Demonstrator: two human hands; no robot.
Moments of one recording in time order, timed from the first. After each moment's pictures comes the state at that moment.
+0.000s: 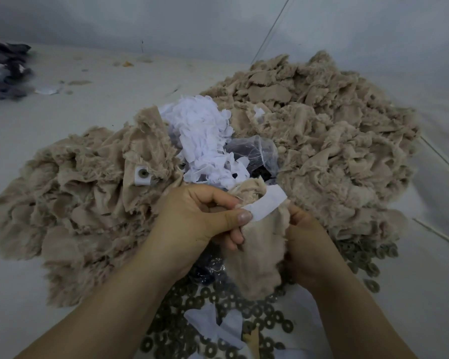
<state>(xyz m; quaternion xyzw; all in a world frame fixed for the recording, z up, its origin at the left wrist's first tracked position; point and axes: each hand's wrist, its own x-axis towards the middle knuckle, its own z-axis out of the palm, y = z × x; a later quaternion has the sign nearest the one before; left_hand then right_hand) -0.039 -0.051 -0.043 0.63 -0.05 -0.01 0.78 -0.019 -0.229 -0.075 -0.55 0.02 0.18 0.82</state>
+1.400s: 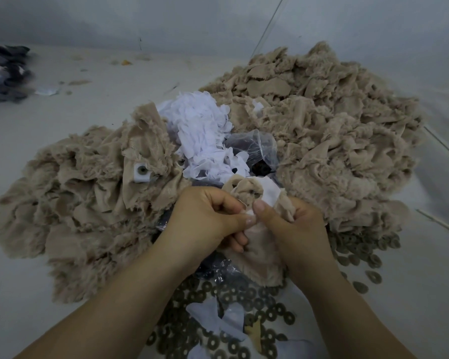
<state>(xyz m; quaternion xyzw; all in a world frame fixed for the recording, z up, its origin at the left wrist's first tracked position) -0.037 -0.059 -0.049 0.72 0.01 -0.04 0.70 -0.031 -0.217 -0.080 -0.67 -0.07 -0.05 0.74</state>
